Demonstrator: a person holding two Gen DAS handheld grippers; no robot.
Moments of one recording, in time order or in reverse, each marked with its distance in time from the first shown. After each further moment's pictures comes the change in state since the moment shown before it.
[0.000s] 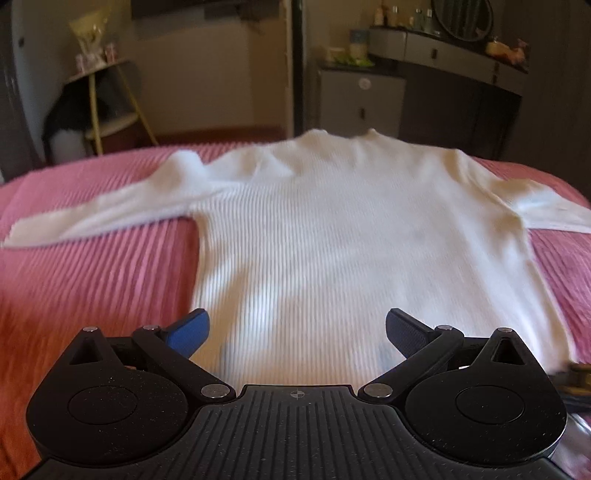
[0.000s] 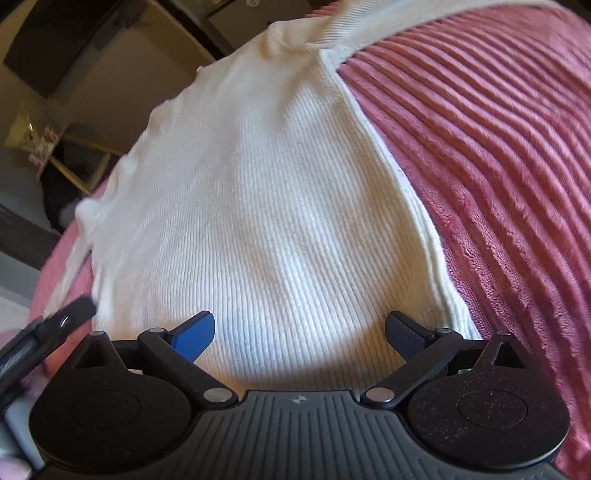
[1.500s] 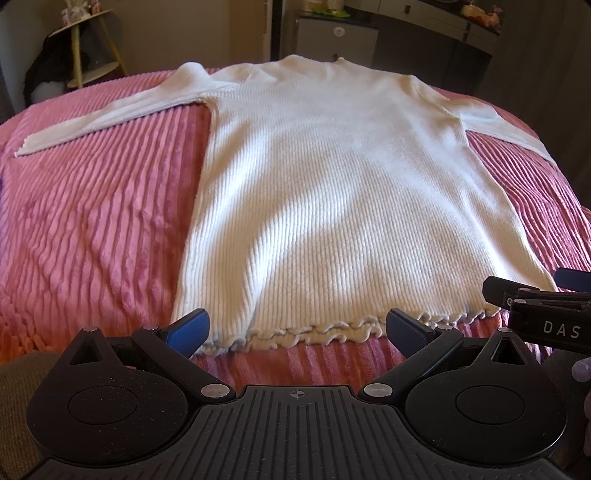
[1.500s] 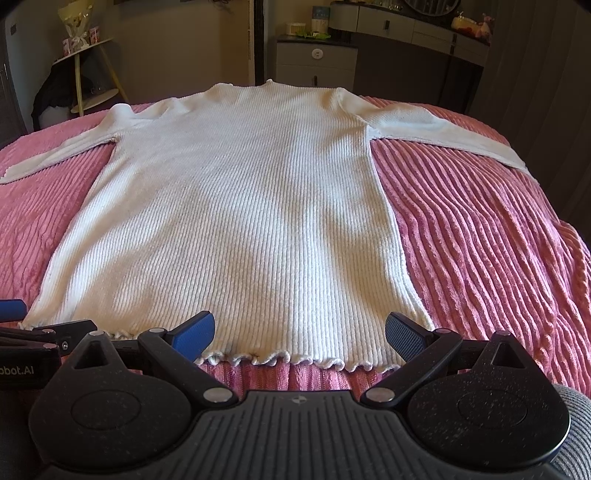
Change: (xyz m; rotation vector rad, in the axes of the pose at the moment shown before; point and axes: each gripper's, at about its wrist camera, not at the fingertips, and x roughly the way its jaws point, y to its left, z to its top) left arm -0.107 0.026 -0.110 0.003 0.181 -0.126; right arm -0.087 0.068 -0.118 -0.527 -0.197 -0.343
